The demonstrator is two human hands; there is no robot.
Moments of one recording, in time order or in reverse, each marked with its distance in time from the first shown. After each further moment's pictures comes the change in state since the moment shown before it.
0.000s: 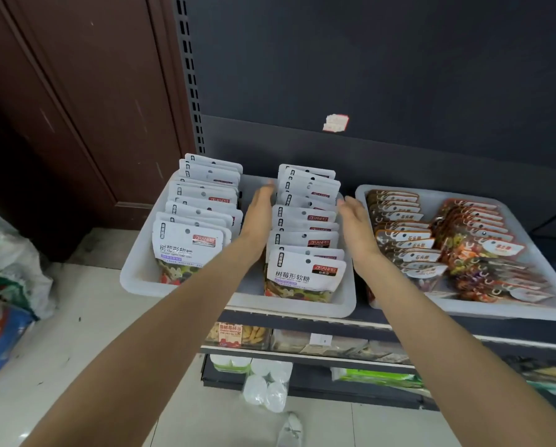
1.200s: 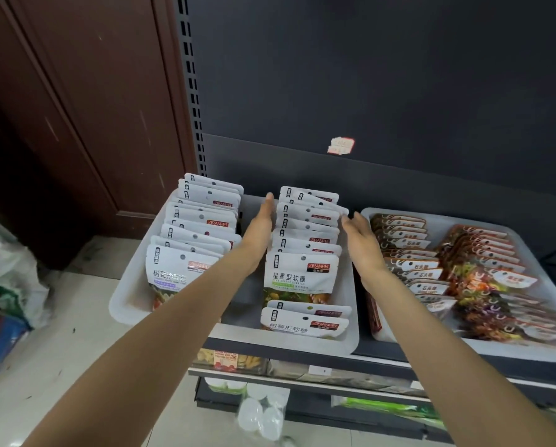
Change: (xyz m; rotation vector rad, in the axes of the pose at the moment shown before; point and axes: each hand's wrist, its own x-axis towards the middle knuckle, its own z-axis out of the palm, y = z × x) left_hand 0.027 0.020 0.005 0.101 0.003 -0.106; right_hand 0.033 -0.010 -0.005 -0.171 0.008 0.008
